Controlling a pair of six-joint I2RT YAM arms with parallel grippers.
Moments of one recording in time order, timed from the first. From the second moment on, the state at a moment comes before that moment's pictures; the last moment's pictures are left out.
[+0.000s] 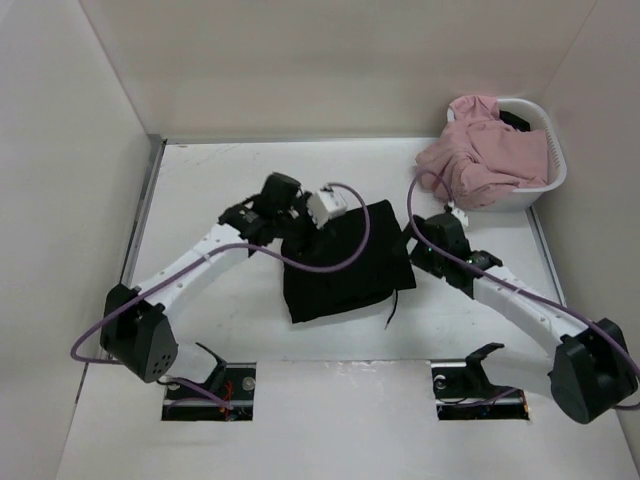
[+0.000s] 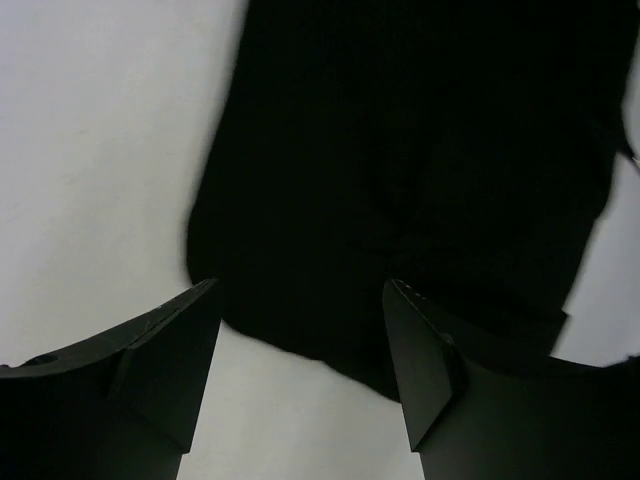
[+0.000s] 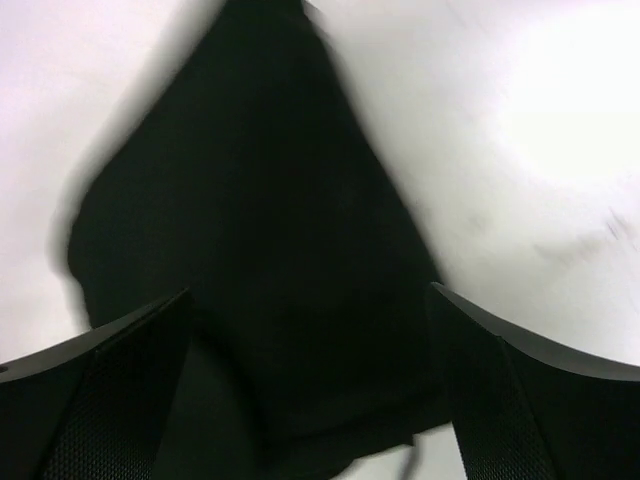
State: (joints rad) left arm -0.54 1.41 1.22 -0.56 0.31 0.38; right arm 0.48 1.14 0.75 -0.27 0.20 0.84
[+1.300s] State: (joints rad) left arm -0.40 1.41 1.01 -0.44 0.11 0.50; right arm 0.32 1.11 0.55 -0.22 -0.12 0.88
